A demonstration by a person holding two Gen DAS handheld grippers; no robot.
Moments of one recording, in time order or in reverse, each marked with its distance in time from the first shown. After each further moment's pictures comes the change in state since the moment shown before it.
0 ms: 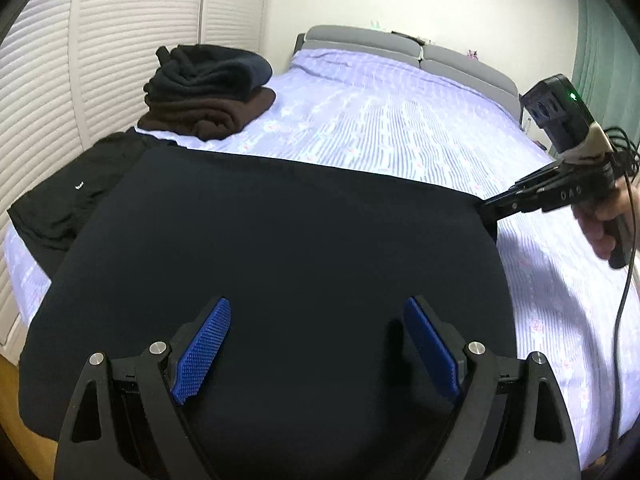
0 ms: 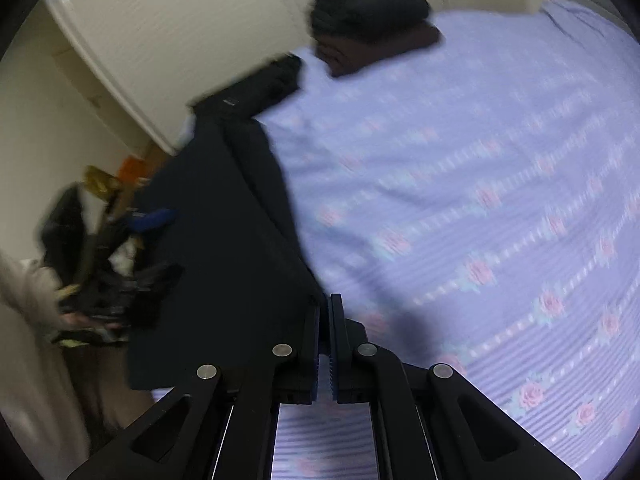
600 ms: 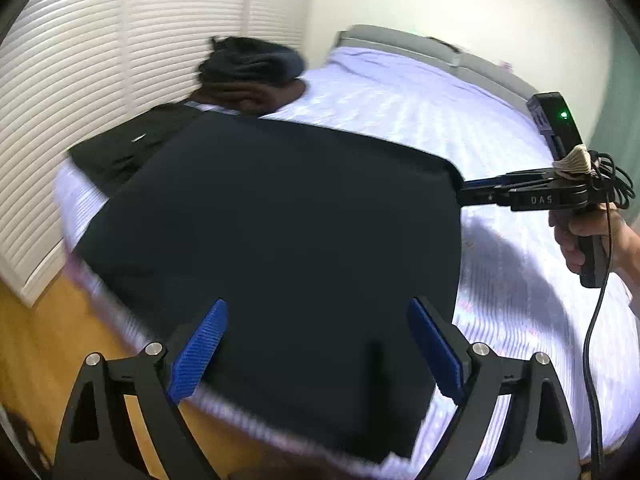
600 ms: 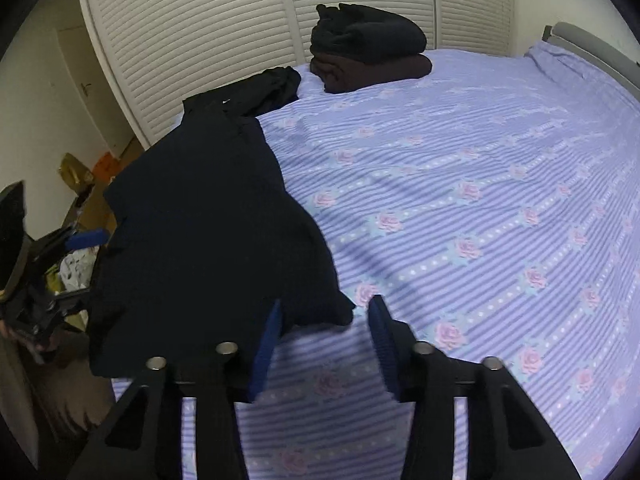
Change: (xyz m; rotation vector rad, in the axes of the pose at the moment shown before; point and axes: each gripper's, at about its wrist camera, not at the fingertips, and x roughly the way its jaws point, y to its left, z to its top) left arm -0.077 -0.025 -0.055 -0.148 0.015 0.138; right arm -0.013 0.035 -0.042 -0.093 -0.147 -0.135
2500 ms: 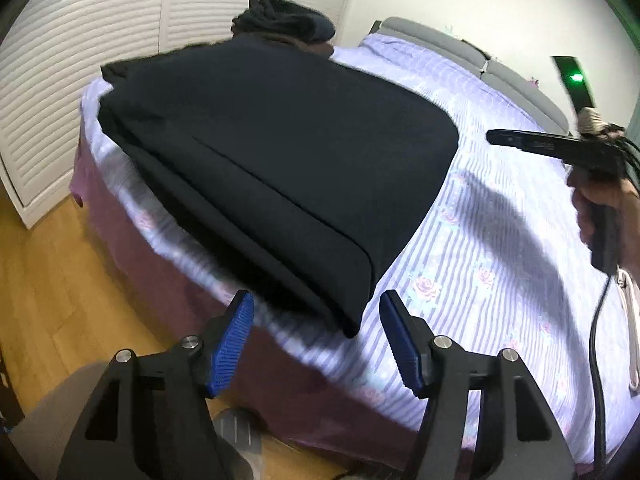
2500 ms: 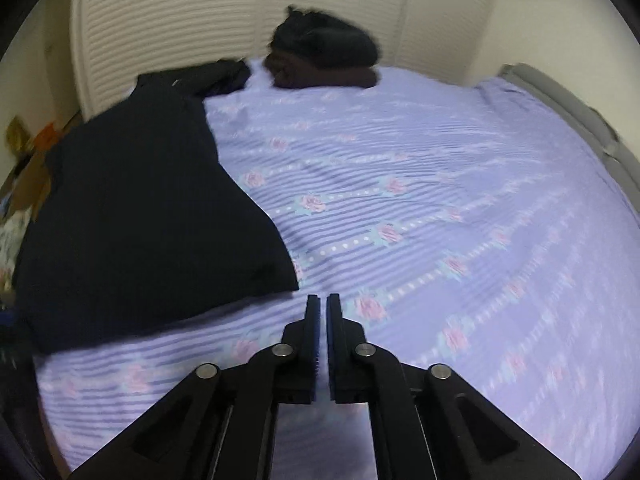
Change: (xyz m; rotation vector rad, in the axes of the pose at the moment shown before) left arm -0.011 -0.015 -0.083 -0.132 0.037 -0.009; right arm -0.027 0.019 -0.037 -0.041 -0.060 -0.349
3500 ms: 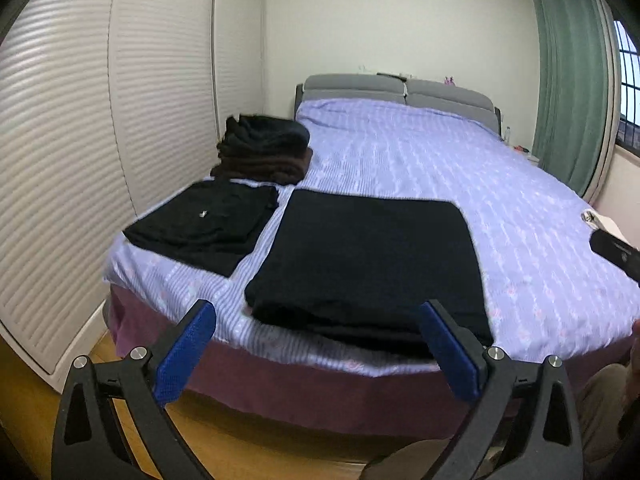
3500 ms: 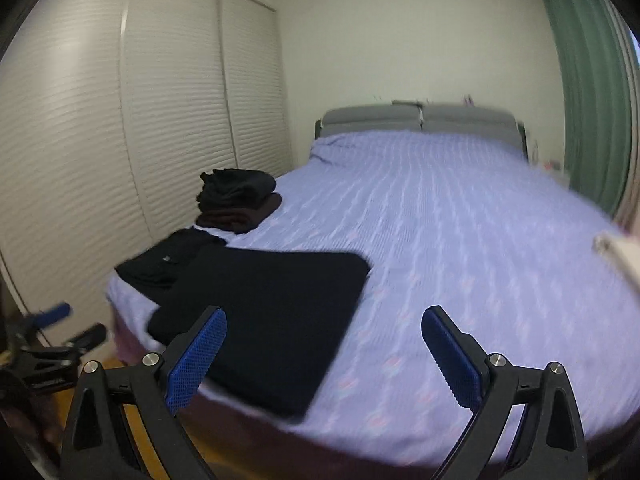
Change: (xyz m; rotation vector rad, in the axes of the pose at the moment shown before) left arm -0.109 0.176 0.114 0.392 -0.214 -0.119; right arm -0.204 0.268 -0.040 0.676 -0.378 -0.381
